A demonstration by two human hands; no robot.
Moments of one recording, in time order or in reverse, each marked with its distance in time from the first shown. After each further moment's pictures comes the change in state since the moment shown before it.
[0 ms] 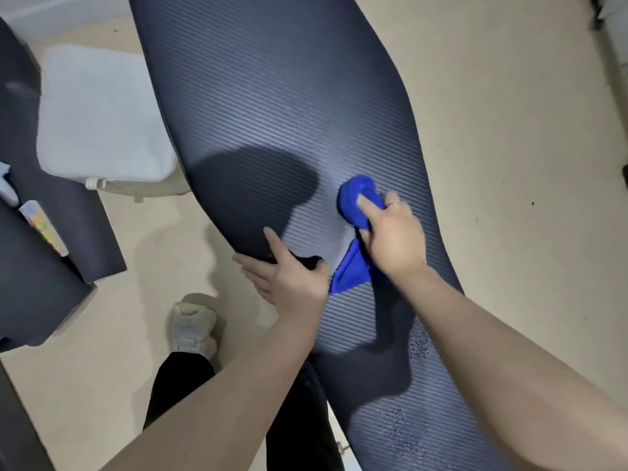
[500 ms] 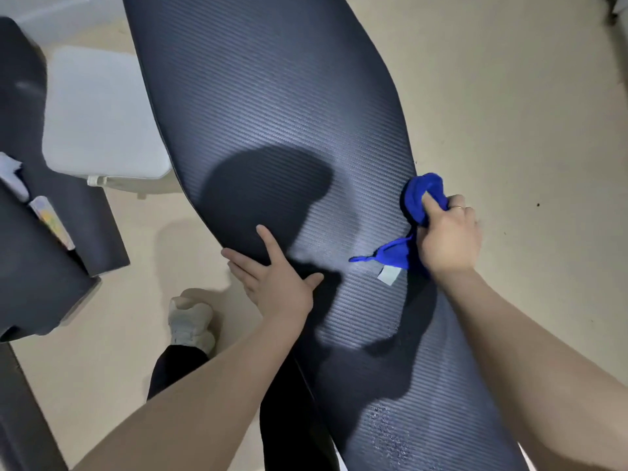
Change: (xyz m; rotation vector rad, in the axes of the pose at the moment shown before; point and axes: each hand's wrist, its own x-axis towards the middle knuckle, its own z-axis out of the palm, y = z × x) left_hand -0.003 -0.010 0.008 0.316 -0.016 0.071; right_hand -0.010 0.078 -0.015 -0.128 0.059 0.279
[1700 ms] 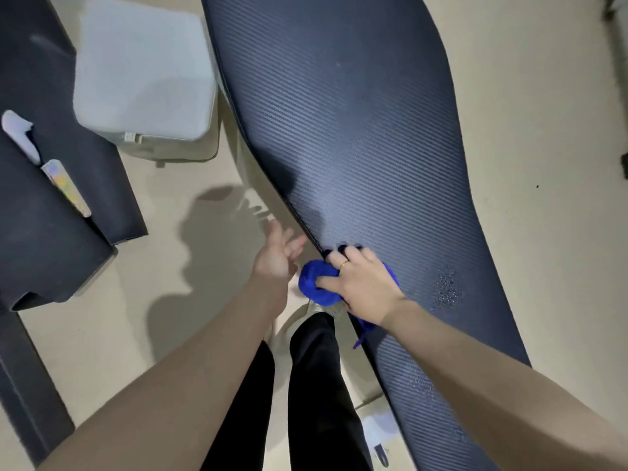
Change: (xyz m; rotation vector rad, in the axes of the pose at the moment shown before) left_hand 0.019 -0.099 -0.053 -1.044 -0.451 -0.192; right_hand -0.149 -0.127 0.030 -0.084 -0.139 -0.902
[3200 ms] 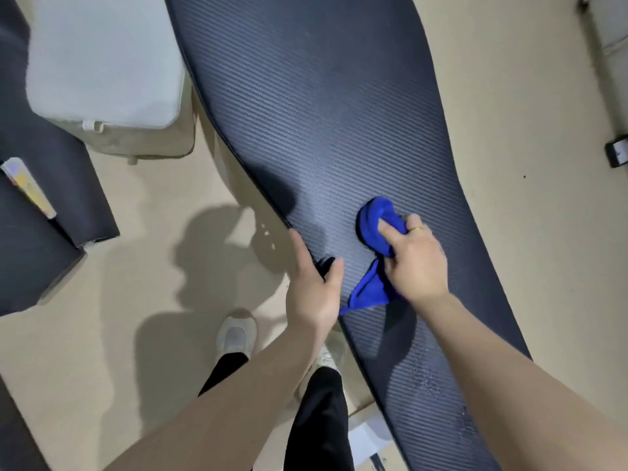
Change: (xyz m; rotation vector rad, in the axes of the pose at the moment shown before) left_hand -0.020 -0.087 0.047 0.619 0.099 0.322; right_hand -0.048 0.052 0.009 0.140 0.163 0.626
